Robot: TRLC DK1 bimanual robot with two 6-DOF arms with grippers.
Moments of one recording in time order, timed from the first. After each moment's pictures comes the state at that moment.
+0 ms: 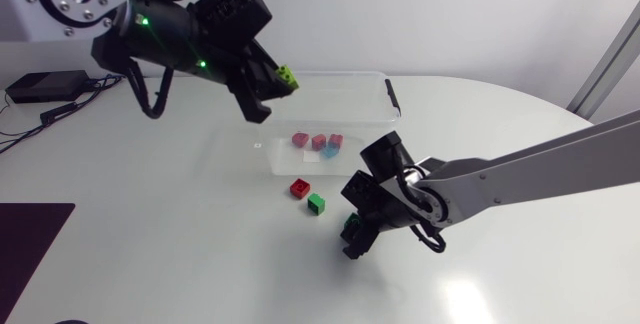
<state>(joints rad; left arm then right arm) -0.48 1.54 1.40 -0.55 0.25 0.64 0.59 1.80 0.79 -0.06 -0.06 -0.32</state>
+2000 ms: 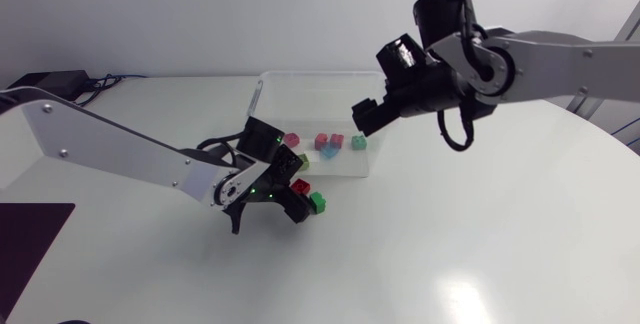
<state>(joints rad) -0.57 1.97 0.95 0.15 -0.01 0.29 0.43 1.62 1.18 -0.27 -0.04 -0.21</state>
